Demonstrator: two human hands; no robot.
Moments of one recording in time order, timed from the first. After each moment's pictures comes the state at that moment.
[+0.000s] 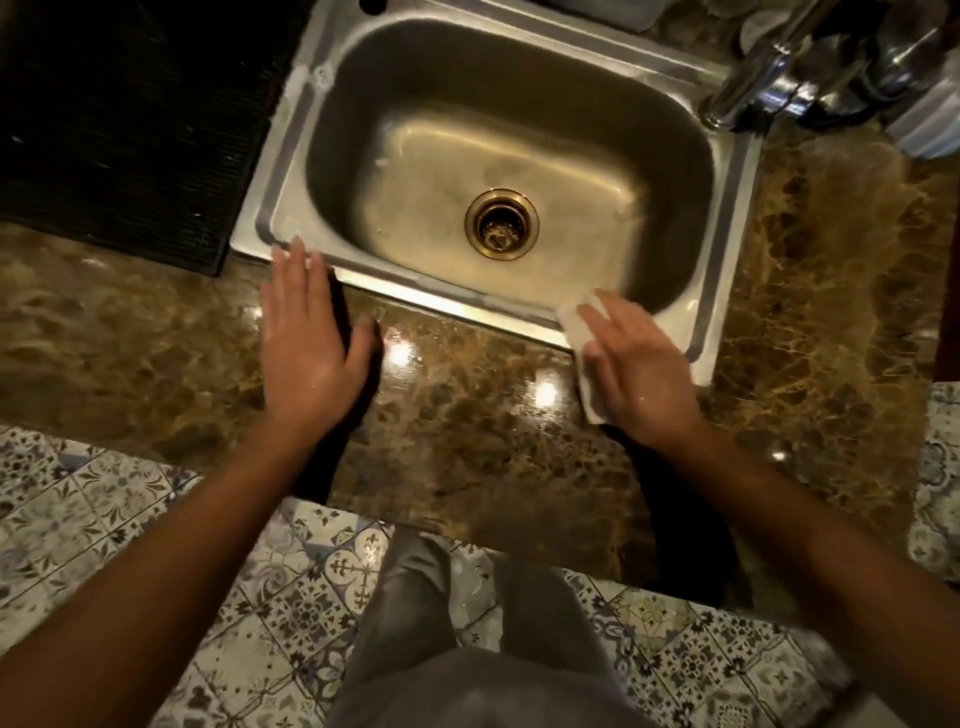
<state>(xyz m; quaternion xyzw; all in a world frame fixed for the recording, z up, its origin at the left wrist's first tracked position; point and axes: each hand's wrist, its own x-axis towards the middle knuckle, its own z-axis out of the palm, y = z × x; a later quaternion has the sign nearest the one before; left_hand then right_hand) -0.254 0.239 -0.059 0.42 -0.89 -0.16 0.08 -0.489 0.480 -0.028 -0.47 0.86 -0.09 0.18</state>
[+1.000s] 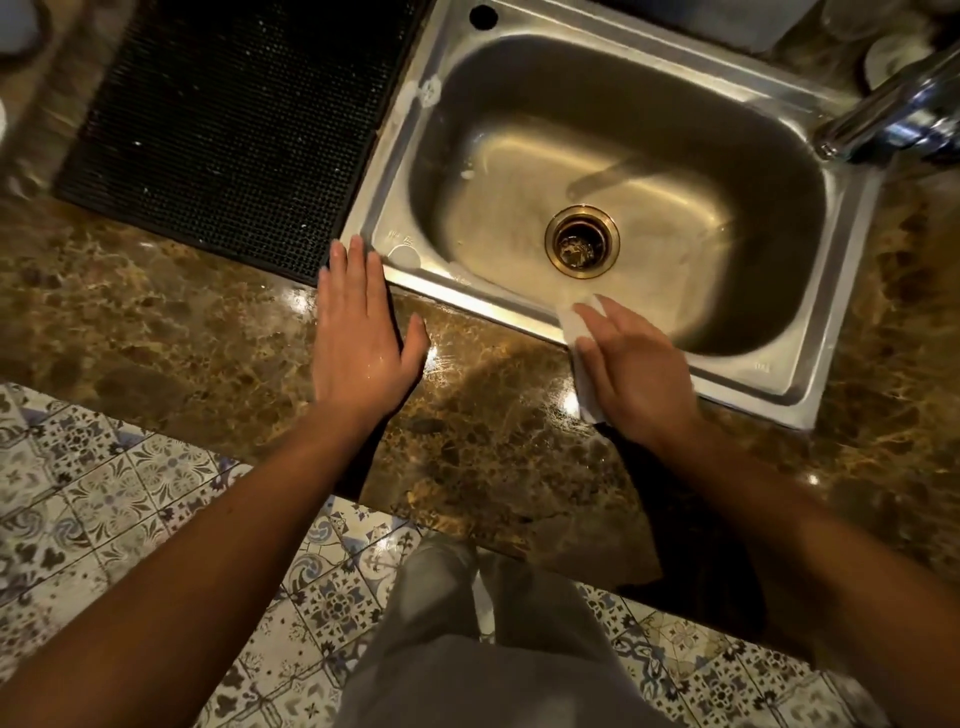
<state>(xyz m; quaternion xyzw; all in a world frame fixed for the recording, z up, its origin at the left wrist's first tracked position) -0.232 0.188 -0.067 0.41 -0.90 -0.12 0.05 -0.444 0.382 -0.030 -0.49 0.84 -0.07 0.21</state>
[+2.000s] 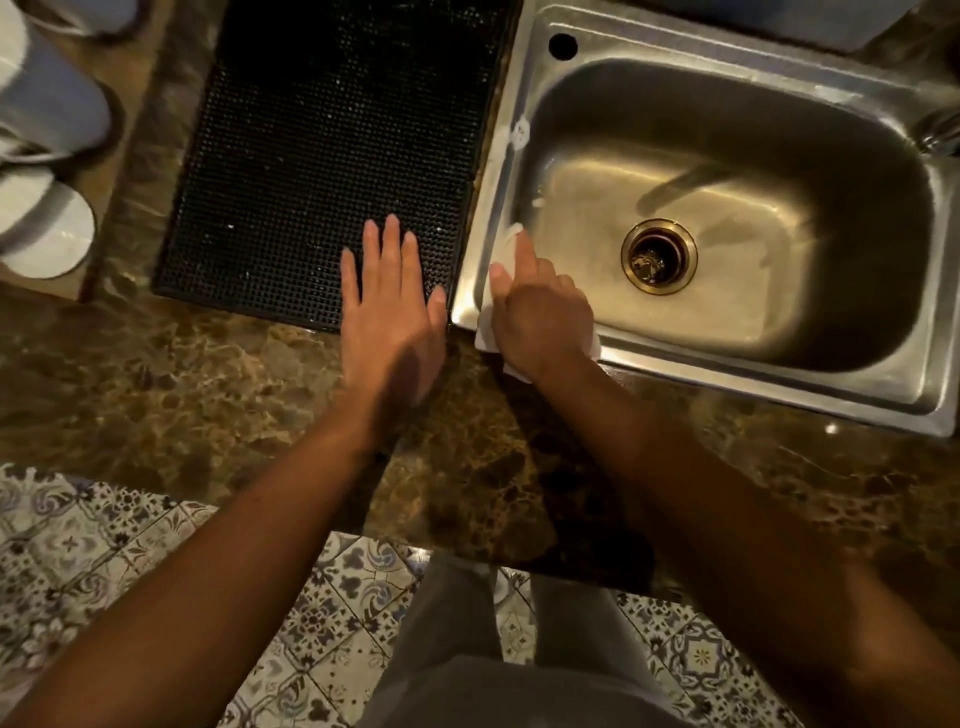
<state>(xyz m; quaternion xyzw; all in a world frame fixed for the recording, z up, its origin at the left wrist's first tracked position) -0.214 0.053 -0.072 0.35 -0.93 -0.07 0.00 -0.337 0.150 -0.053 -0.32 0.92 -0.08 0.19</state>
